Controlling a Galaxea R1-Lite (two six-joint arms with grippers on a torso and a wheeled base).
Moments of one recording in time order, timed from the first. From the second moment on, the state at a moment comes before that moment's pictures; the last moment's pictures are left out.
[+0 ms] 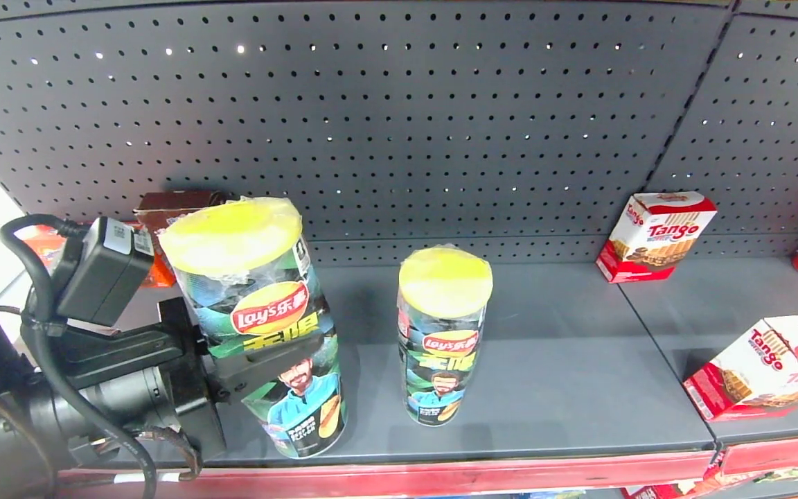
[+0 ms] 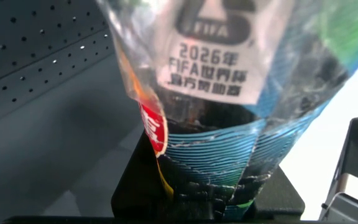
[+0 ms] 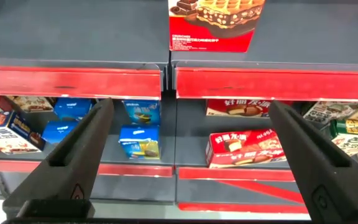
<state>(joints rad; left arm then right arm) -0.45 1.31 -0.46 -0.78 -0.48 0.03 0.10 0.08 0.00 0.00 -0.05 -0.01</state>
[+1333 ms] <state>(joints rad) -0.37 1.90 -1.10 -0.75 -0.57 0.19 0.10 0.09 0.00 0.00 -0.05 -0.01</state>
